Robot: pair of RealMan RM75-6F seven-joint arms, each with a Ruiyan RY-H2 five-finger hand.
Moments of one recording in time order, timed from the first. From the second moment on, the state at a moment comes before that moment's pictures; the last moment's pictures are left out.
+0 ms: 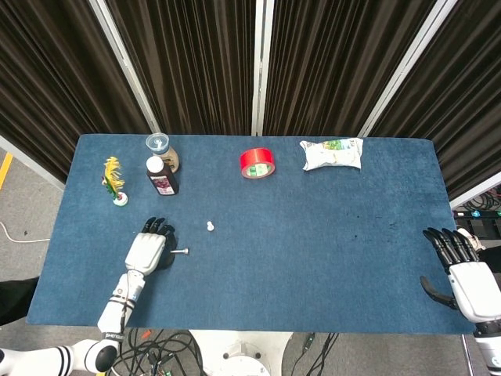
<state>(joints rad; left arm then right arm) -0.49 -1.66 -0.07 -1.43 1.16 1.15 0.35 0.09 -0.99 0.00 -1.60 -1.66 1.52 0.18</state>
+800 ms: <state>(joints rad) -0.51 -1.54 -0.09 -1.51 1.19 1.12 0.41 0.08 -1.00 -0.01 -1.59 -1.66 1.53 0.20</state>
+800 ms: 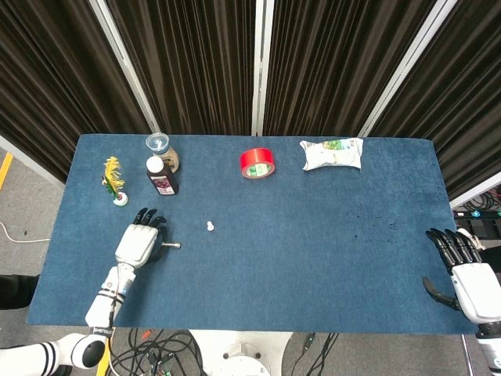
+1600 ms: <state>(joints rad) -0.58 -1.40 -0.06 -1.64 1.13 1.07 0.71 0.08 -1.00 -0.01 -1.57 -1.65 1.53 0.21</state>
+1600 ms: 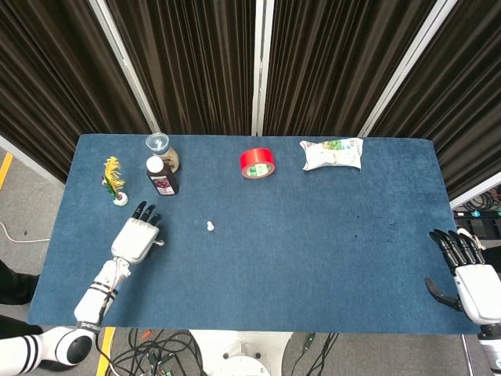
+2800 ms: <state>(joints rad) -0.49 -1.34 -0.06 -1.71 1.19 1.26 0.44 0.07 -0.99 0.00 -1.58 -1.64 1.53 0.22</state>
